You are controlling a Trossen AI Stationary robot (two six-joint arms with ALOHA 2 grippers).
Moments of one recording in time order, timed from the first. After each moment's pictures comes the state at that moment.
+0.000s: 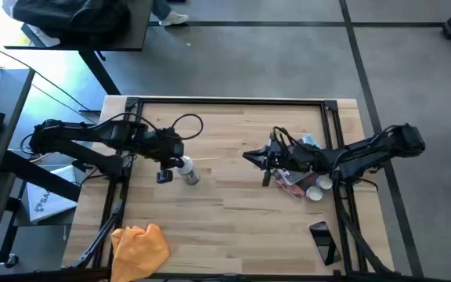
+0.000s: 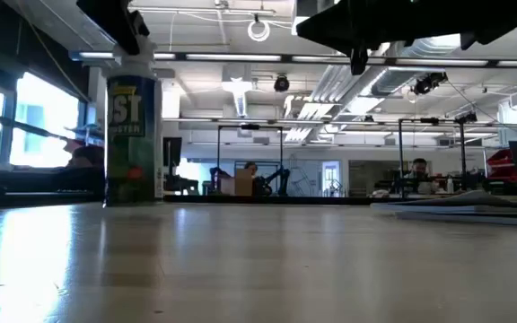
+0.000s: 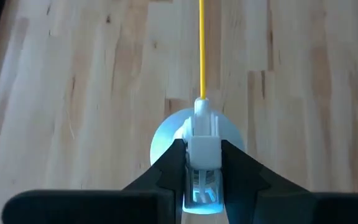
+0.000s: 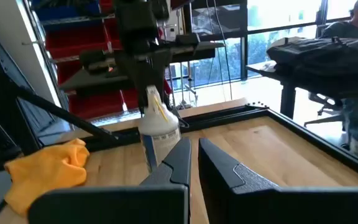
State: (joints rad) left arm -0.04 1.12 1.10 -0.92 -0.09 -0.07; right arm 0.11 1.33 0.58 0.72 0.28 0.13
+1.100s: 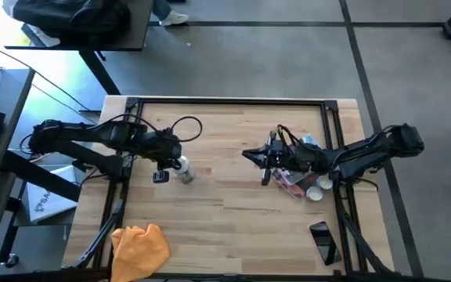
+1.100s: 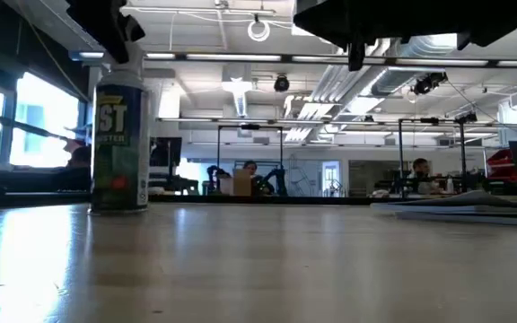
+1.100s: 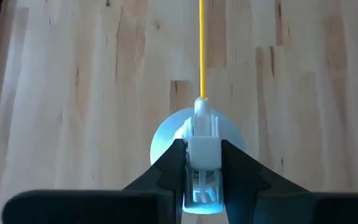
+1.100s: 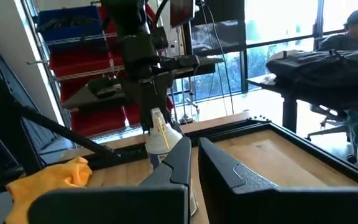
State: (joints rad) left arm -0.04 1.12 1.12 -1.00 -0.11 0.00; right arm 0.10 1.34 0.58 0.80 0.29 0.13
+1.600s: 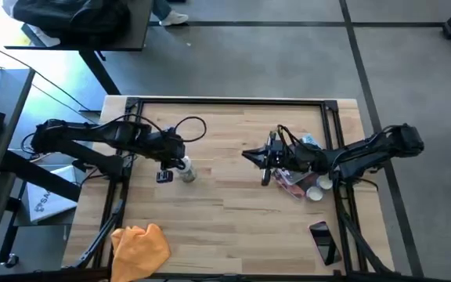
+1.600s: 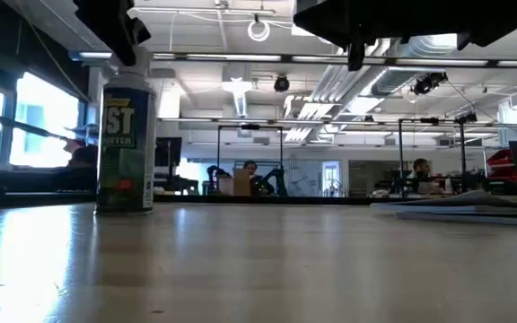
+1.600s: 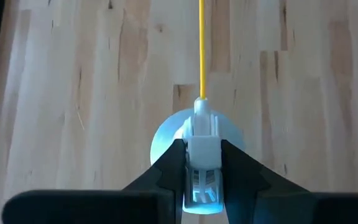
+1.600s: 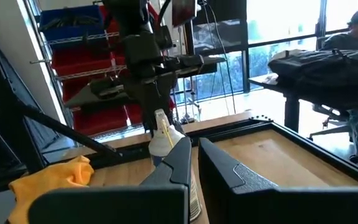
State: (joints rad) left arm -0.04 1.18 1.12 -1.00 -0.12 -0.02; right arm 0.10 1.34 0.58 0.80 0.27 0.13
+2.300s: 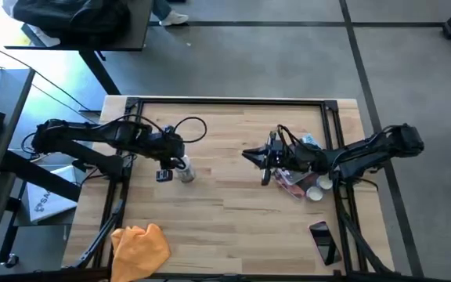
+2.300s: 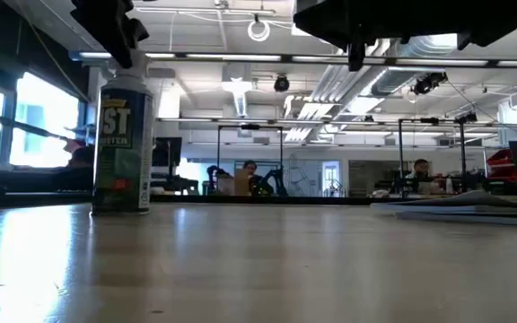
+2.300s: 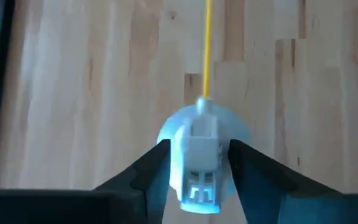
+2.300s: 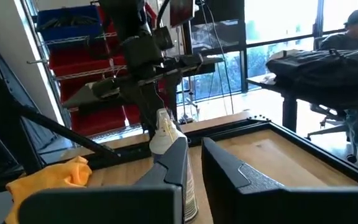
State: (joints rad) left arm -0.04 1.18 1.17 -1.06 -0.19 -0.01; right arm 0.10 1.34 0.58 0.80 0.29 0.13
